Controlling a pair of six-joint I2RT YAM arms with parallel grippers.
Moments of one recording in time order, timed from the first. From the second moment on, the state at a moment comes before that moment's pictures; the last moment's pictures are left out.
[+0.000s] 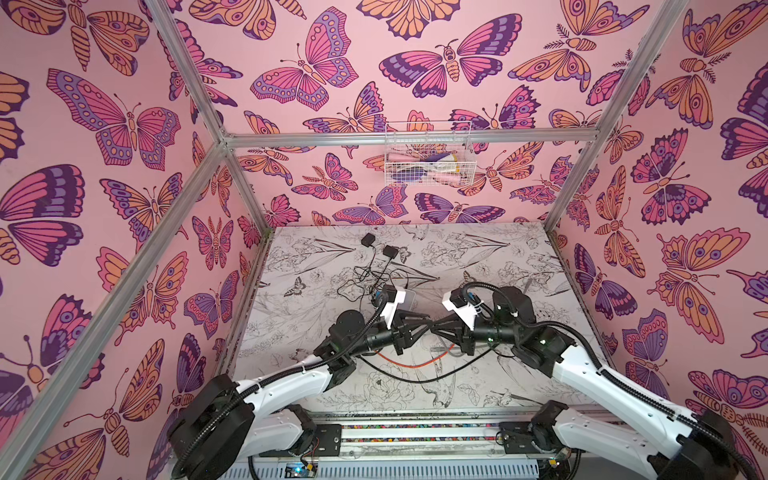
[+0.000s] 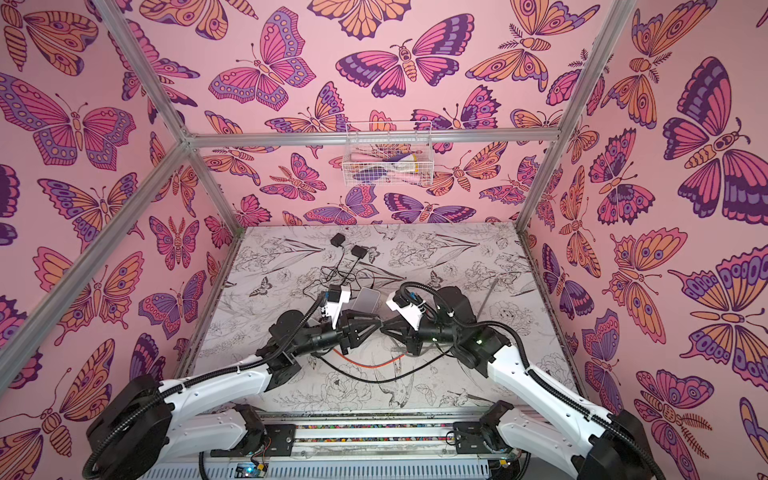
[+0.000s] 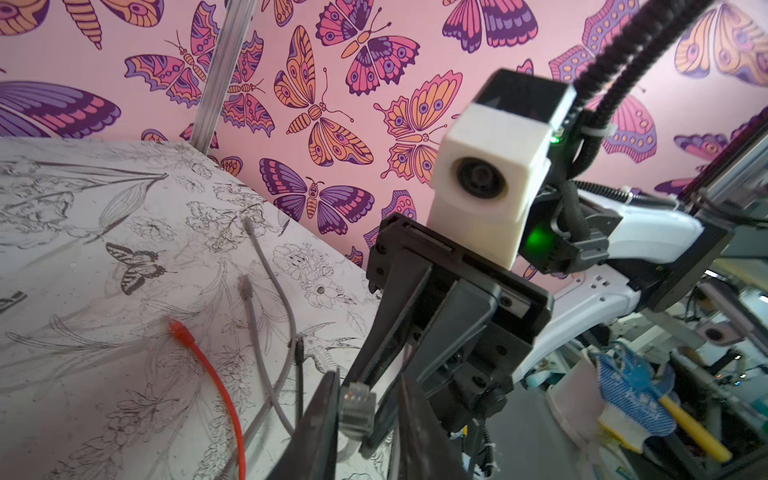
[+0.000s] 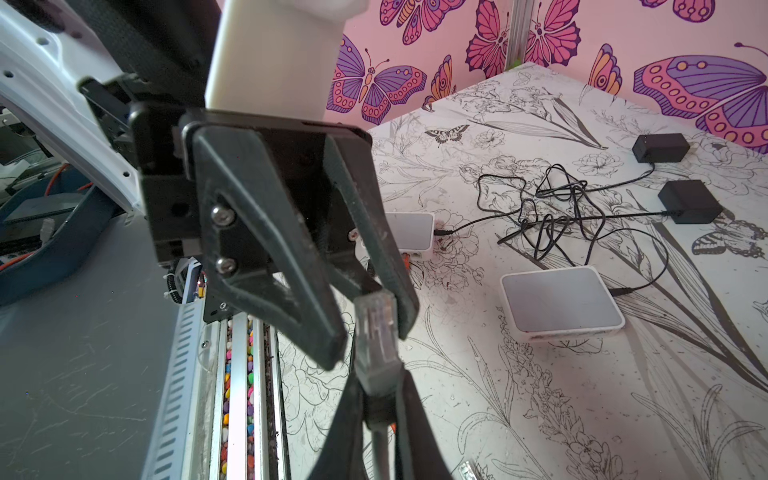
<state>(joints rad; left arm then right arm) -0.77 1.19 0.47 0.78 0.54 -0.55 0.64 1.00 0.71 -0.15 -0.64 -0.07</state>
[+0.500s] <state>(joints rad) -0.74 1.18 0.47 0.79 0.58 -0.54 0.64 1.00 0.73 -0.17 -0.66 -0.06</state>
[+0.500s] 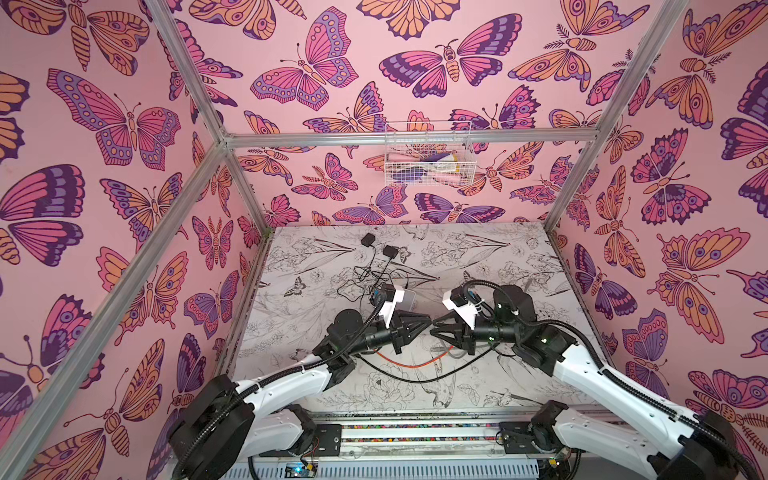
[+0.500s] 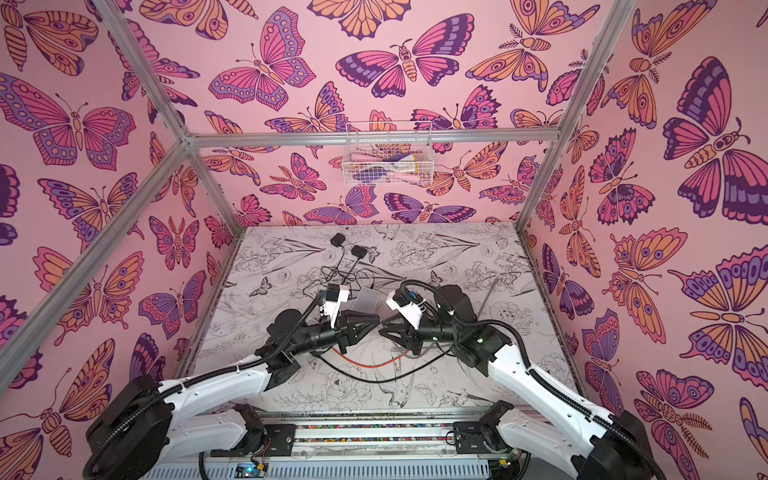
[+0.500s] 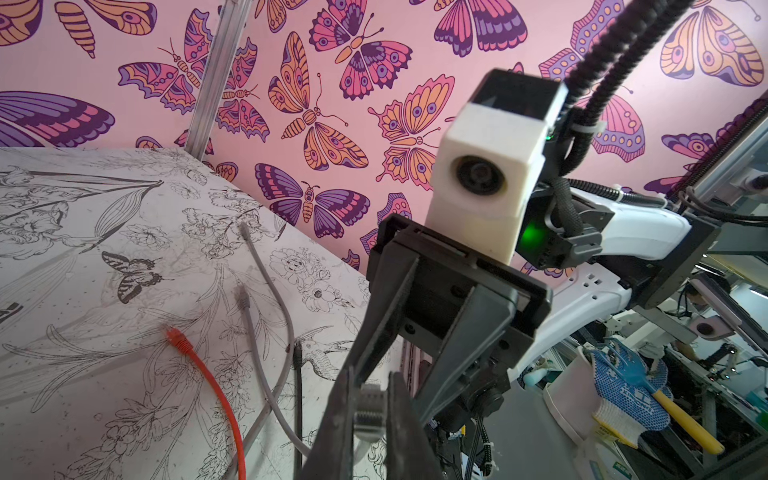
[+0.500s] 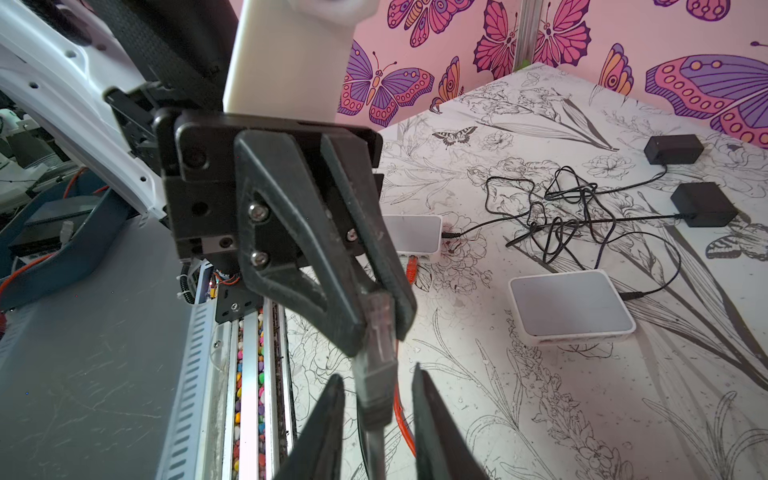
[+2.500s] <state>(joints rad) -0.63 0.99 0.54 0.36 0.37 -0.43 0.58 1.18 1.00 -0.50 -0.39 -0.17</state>
